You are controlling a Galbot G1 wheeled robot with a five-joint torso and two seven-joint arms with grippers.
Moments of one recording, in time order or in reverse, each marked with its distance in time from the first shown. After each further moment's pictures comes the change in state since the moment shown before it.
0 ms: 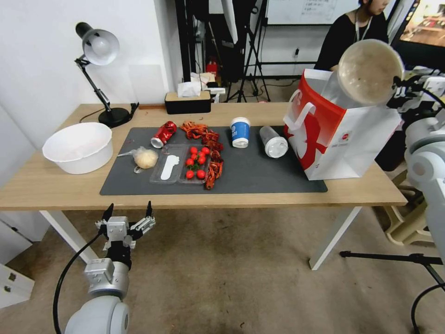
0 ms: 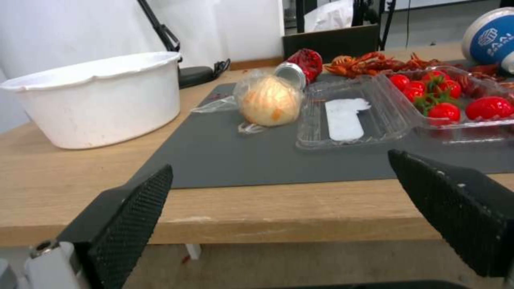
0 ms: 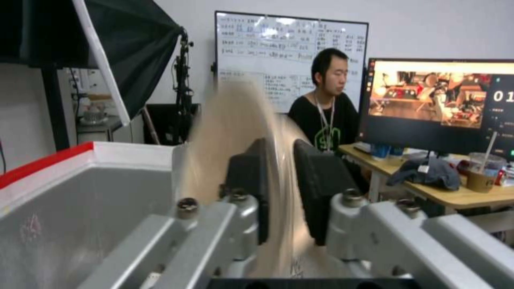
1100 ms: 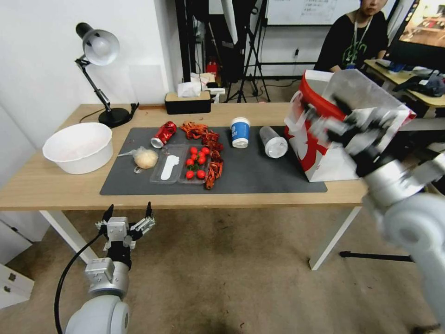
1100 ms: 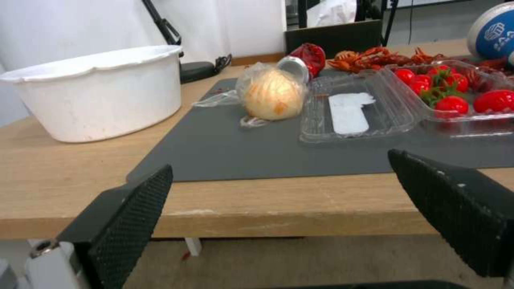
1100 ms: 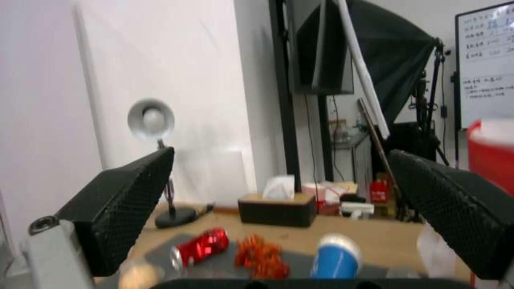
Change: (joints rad) left arm -0.007 0.002 -0.006 0.016 -0.008 -0.001 0.000; right arm -0.451 0.056 -0.056 0.440 0.145 0.275 -0.351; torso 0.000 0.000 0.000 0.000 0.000
